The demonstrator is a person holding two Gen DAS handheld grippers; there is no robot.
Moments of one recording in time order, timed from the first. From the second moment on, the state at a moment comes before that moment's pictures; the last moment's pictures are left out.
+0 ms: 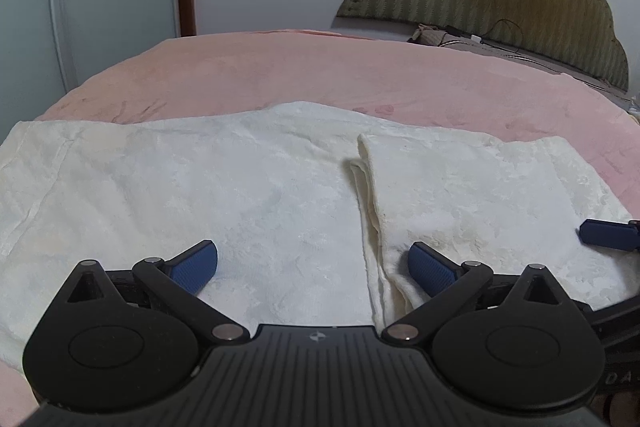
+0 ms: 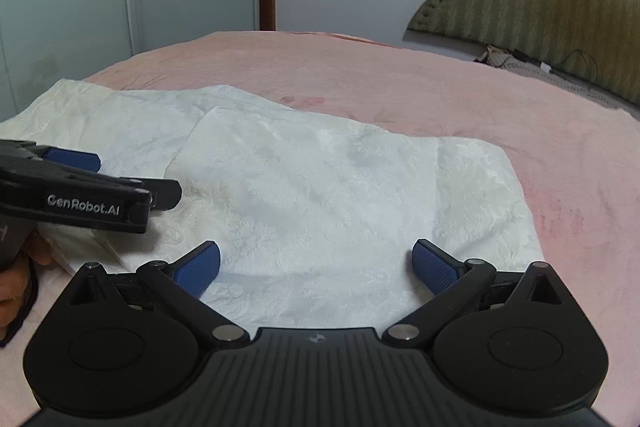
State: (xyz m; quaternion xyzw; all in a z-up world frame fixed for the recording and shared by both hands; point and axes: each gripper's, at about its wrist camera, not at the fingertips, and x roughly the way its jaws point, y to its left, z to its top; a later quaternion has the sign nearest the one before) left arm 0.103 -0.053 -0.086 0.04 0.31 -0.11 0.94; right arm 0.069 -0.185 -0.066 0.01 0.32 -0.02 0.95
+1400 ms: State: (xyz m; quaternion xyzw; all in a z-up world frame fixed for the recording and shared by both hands) left arm 0.115 0.247 -0.080 -0.55 0.32 -0.09 0.77; right arm 0.147 0.002 0.005 -0.01 0.25 0.33 0.91
